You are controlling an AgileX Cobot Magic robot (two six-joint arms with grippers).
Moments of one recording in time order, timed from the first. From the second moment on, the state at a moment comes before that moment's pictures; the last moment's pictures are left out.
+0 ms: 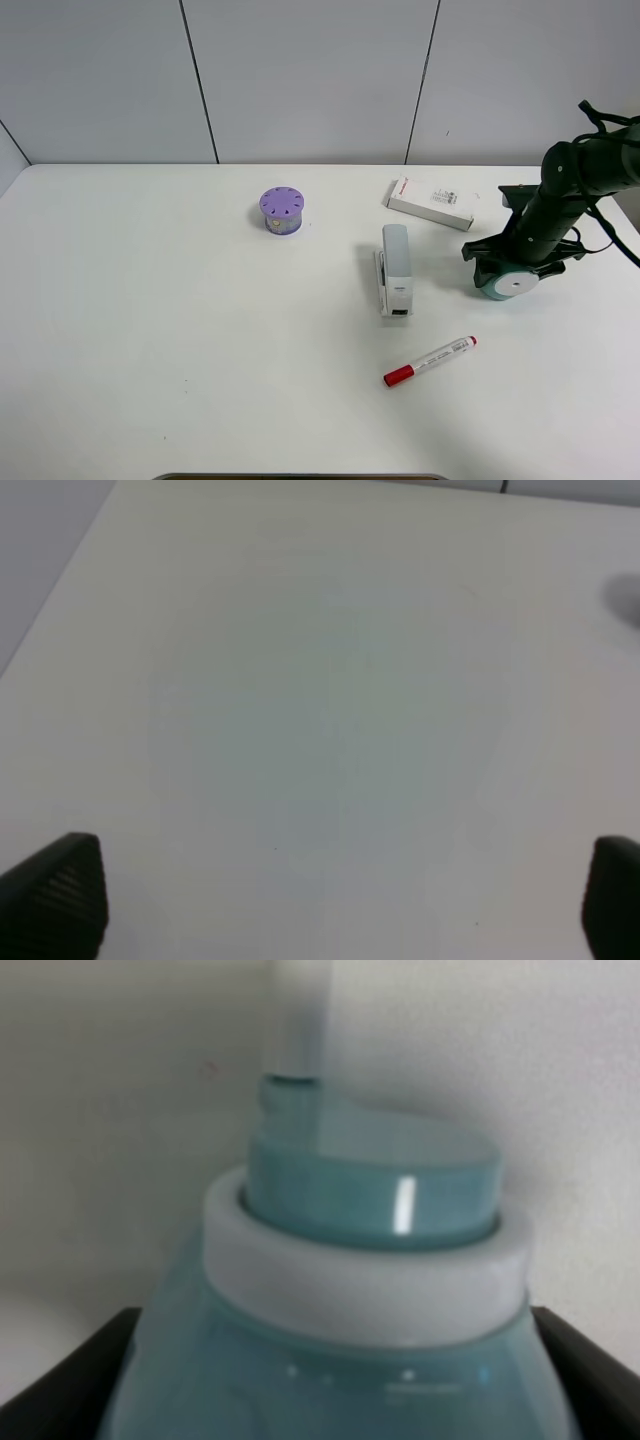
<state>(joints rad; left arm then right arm) -0.01 -0.01 -0.51 0.06 1.06 -0.07 0.02 1.97 -1.06 0.02 0.62 0.00</state>
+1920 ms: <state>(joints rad) -0.01 -0.01 -0.51 0.06 1.06 -0.07 0.21 1.55 -1.06 0.03 0.70 0.22</state>
